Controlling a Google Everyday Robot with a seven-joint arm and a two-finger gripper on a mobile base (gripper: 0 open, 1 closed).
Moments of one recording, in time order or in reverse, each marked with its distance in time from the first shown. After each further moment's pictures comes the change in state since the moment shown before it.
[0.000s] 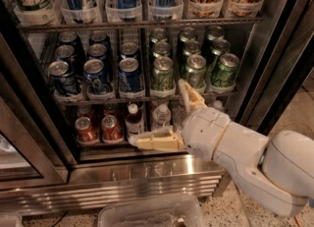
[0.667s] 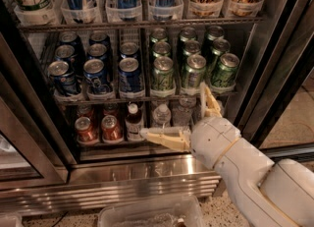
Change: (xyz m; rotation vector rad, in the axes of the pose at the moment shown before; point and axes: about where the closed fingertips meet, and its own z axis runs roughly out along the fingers) arm 0.014 -0.031 -0.023 0.248 -0.074 0.000
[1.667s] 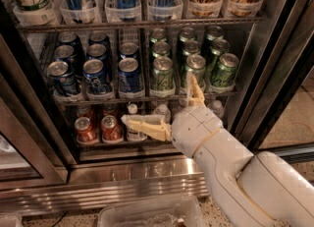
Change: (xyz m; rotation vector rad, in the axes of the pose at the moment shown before) arm -0.030 0.012 0.028 0.049 -0.042 -0.012
